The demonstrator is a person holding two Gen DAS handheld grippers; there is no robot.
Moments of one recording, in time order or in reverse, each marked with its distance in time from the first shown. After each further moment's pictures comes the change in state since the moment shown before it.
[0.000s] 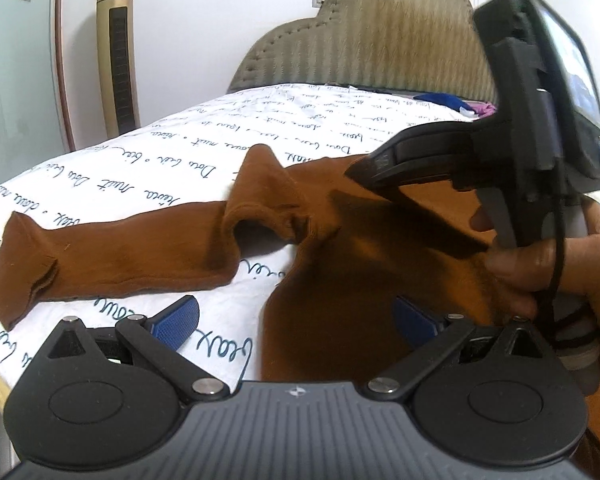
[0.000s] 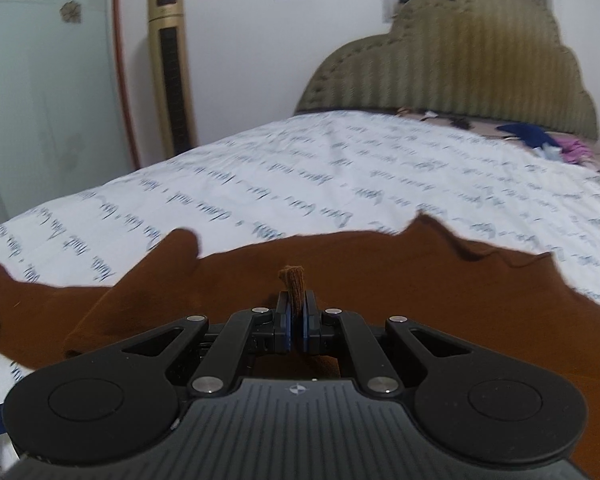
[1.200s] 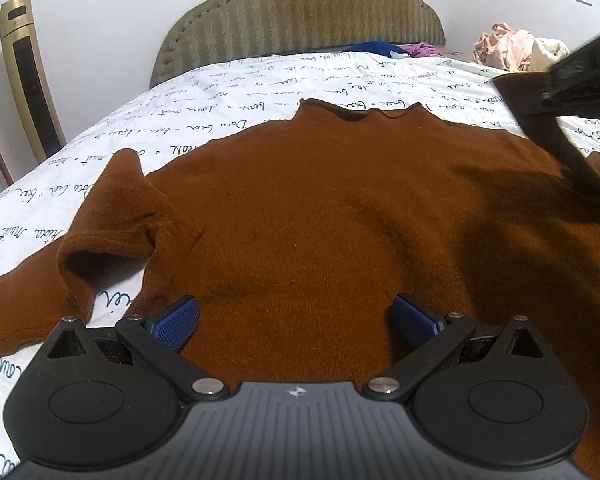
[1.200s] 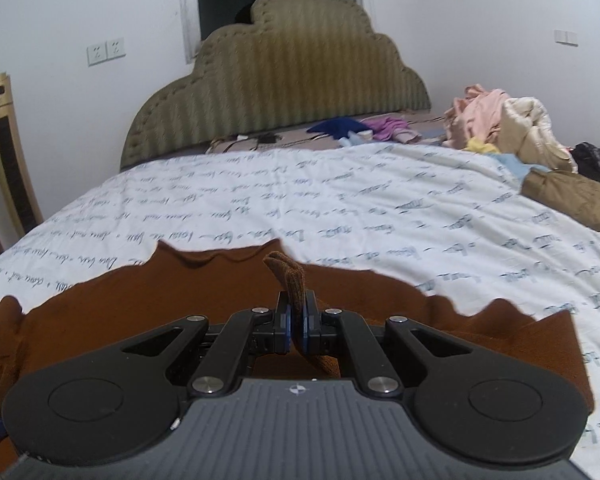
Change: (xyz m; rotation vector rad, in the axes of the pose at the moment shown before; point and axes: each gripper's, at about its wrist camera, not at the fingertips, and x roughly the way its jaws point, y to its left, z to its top) left arm 0.045 -0.070 0.008 0.224 0.083 -0.105; right arm -0.112 -0.142 -0.039 0.296 -0.115 -0.424
